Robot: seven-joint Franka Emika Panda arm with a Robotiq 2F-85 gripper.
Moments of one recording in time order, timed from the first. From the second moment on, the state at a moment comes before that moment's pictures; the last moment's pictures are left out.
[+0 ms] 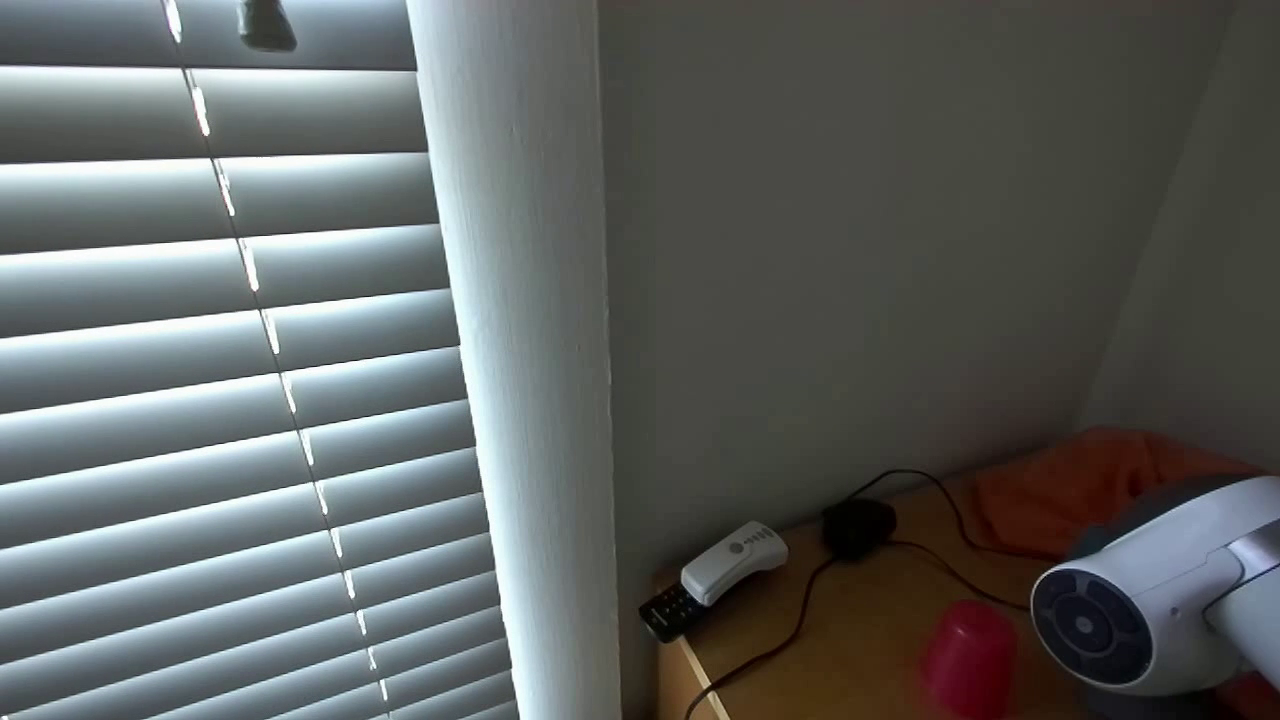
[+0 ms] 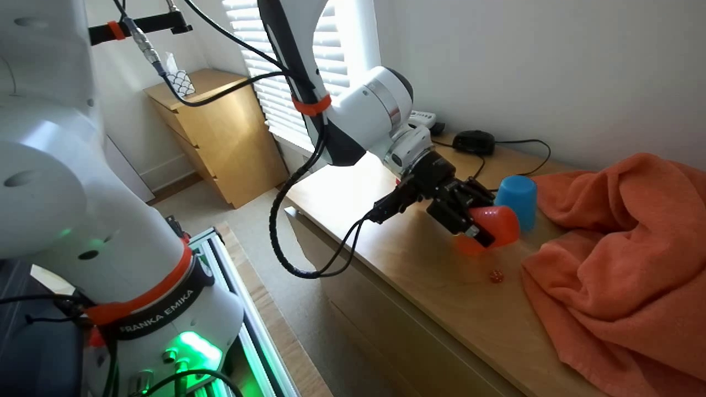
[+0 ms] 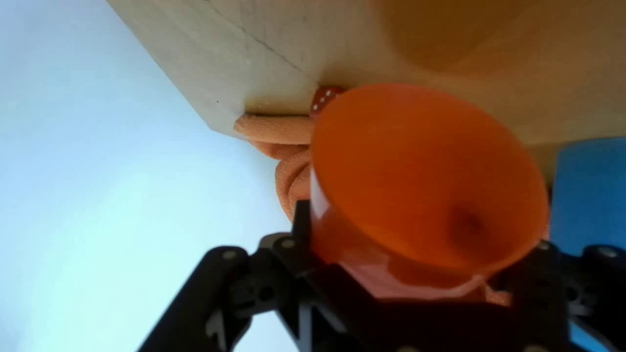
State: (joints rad) arm -0.02 0.43 -0.02 -2.39 -1.56 2.02 2.49
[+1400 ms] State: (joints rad) arm 0.03 0.53 0.05 -2.35 -1.61 1.77 2.69
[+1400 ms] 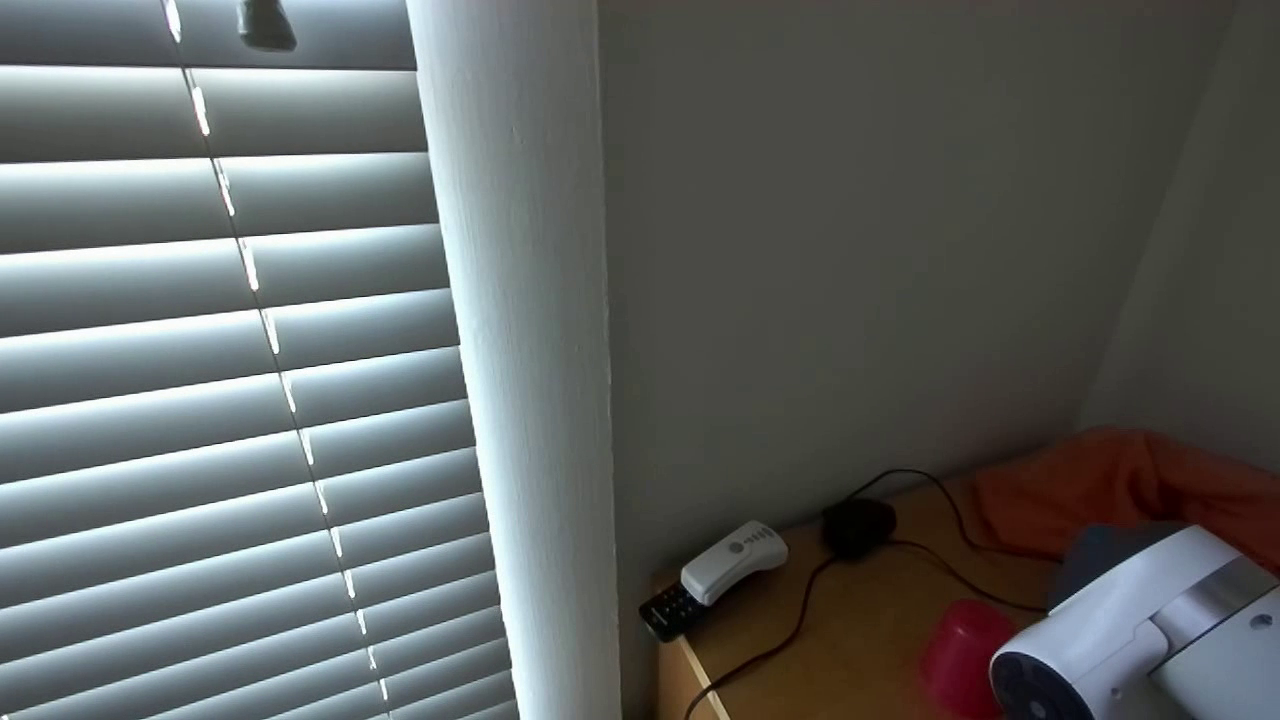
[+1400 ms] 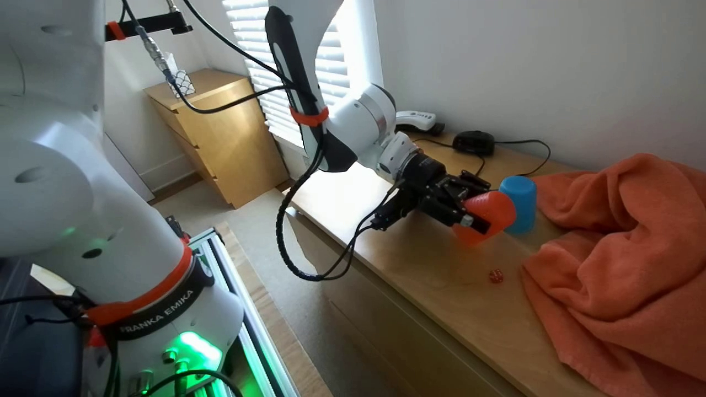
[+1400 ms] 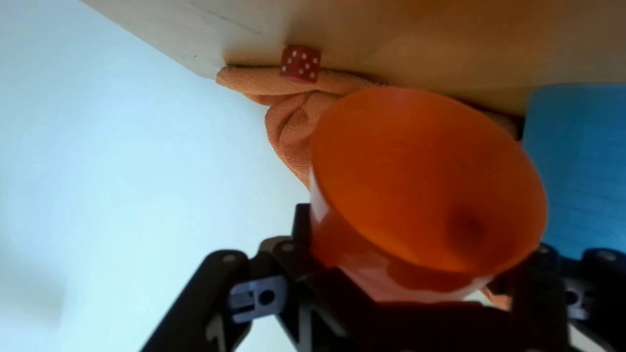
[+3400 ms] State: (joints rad) arm 0.02 0.53 0.08 -2.34 -1.84 1.80 2.65
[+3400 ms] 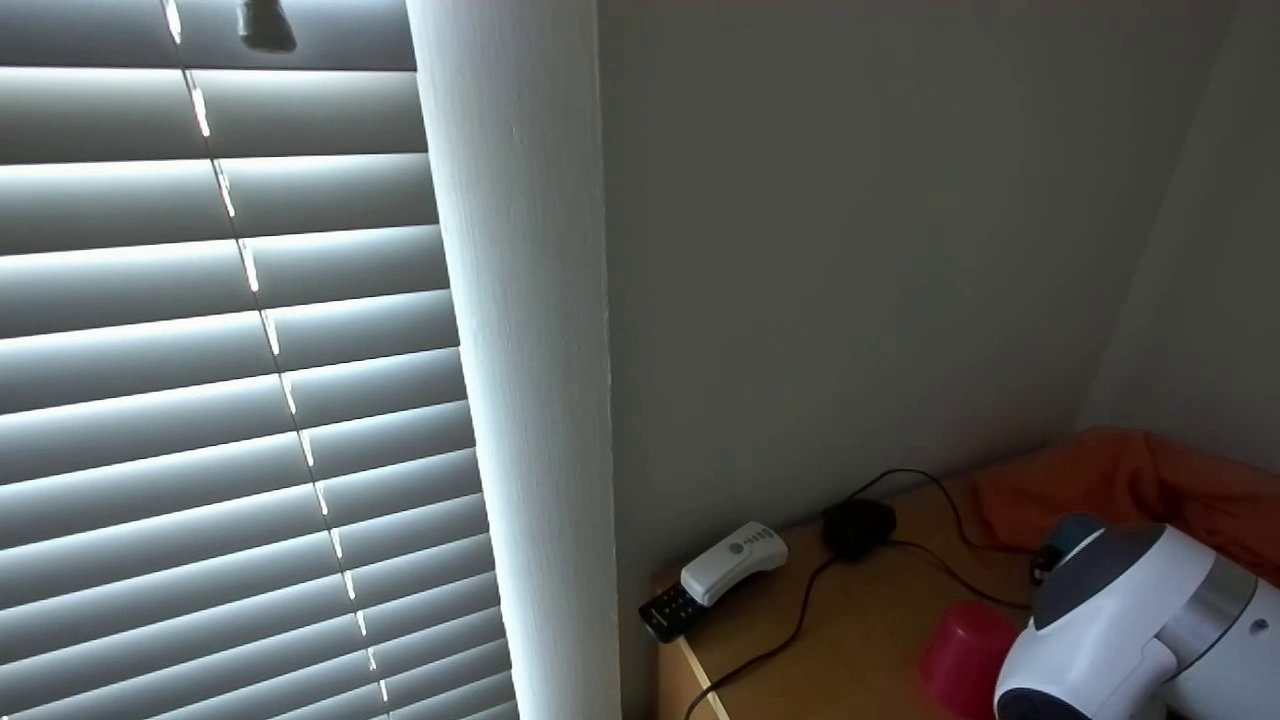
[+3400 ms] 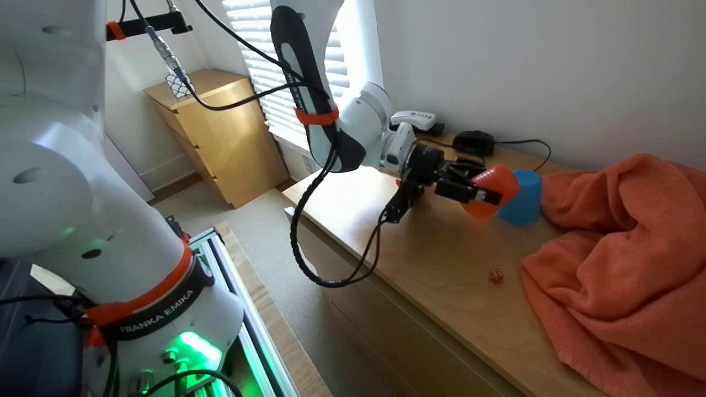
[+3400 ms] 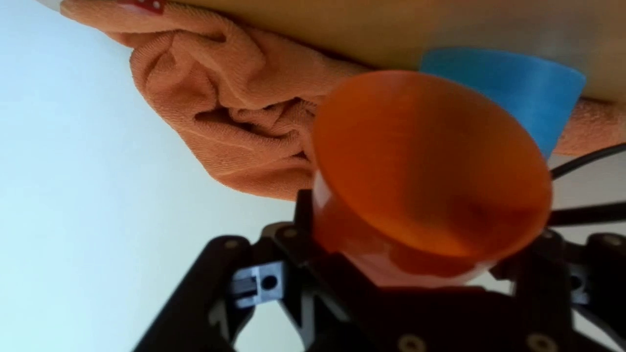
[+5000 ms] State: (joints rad) arm -0.04 0.47 0.08 -2.39 -1.94 1.99 2.50
